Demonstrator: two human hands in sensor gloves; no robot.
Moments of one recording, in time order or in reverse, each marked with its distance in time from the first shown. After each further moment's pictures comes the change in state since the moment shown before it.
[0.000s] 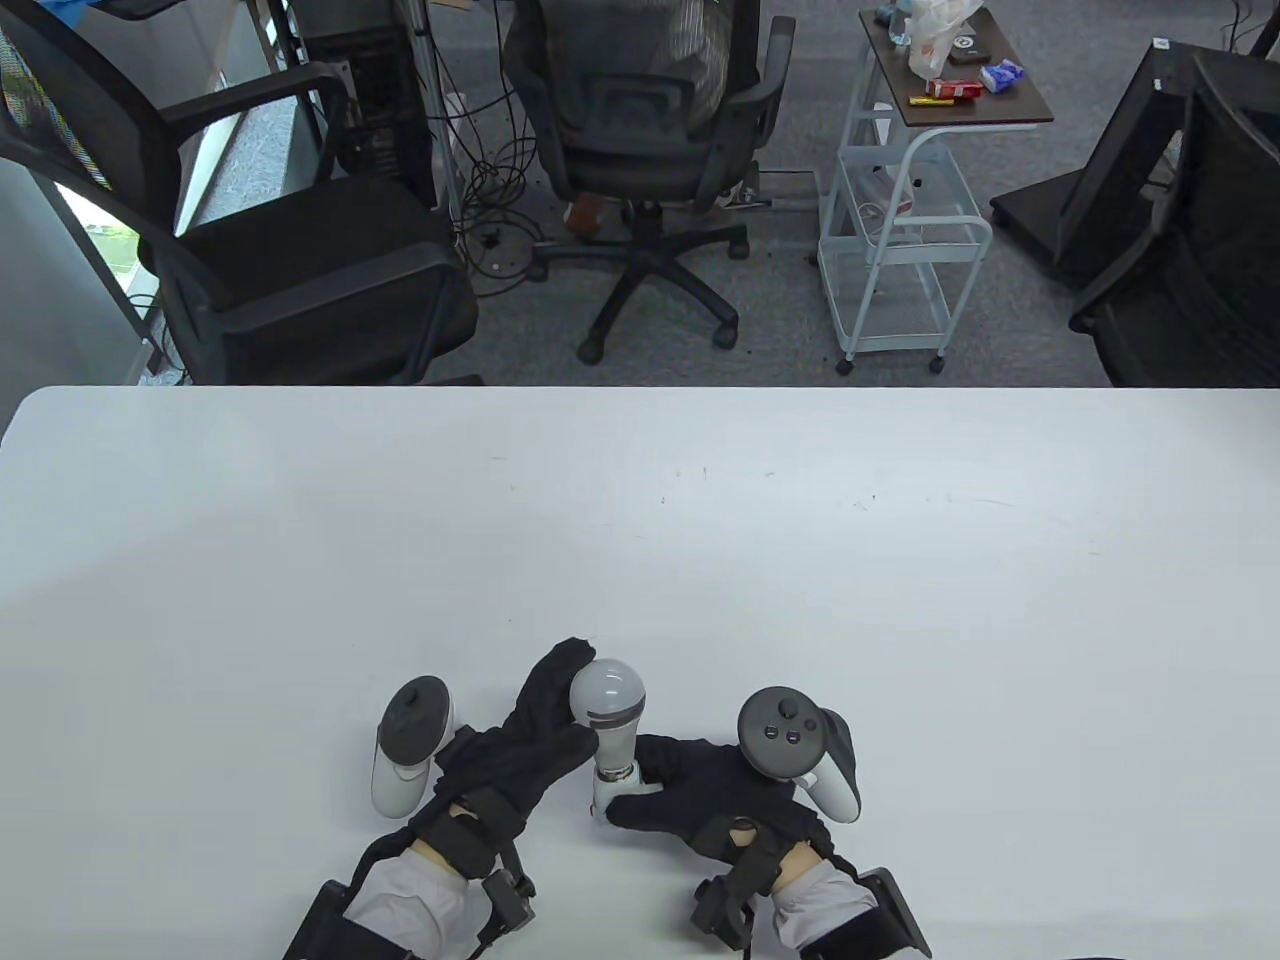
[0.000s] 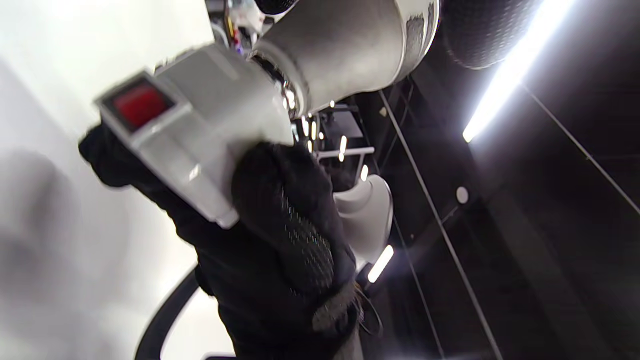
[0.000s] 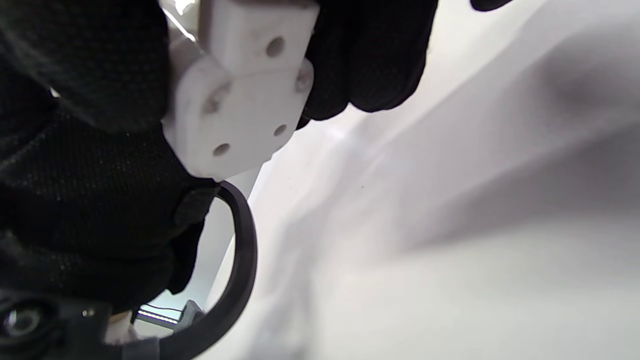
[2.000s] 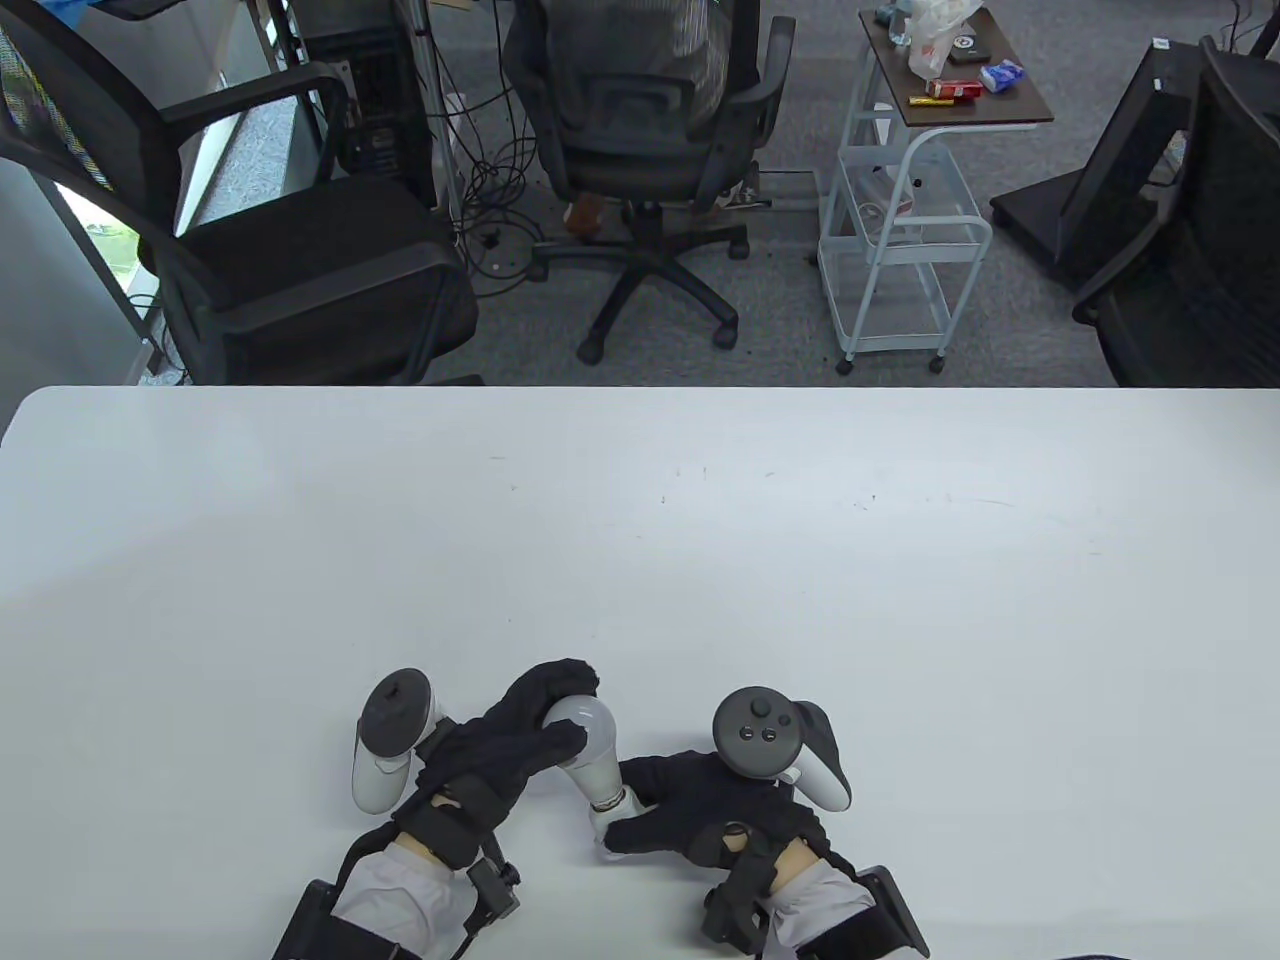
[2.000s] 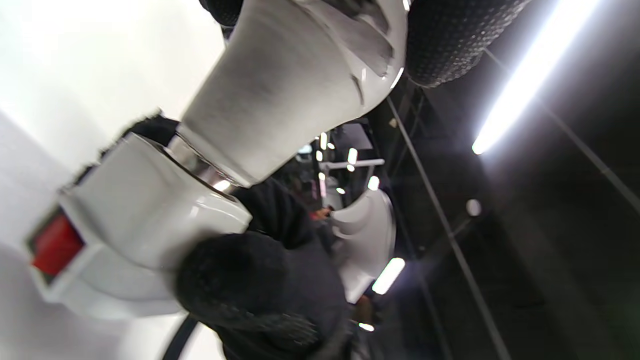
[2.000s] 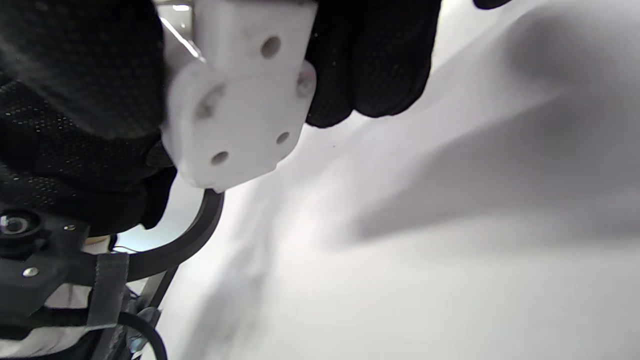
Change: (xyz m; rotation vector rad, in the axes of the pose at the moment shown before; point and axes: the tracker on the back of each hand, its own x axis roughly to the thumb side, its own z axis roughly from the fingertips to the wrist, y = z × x) left_hand 0.001 0.010 0.002 -0.019 0.005 0.099; right_hand -0.006 0.005 -0.006 0.143 0.022 0.062
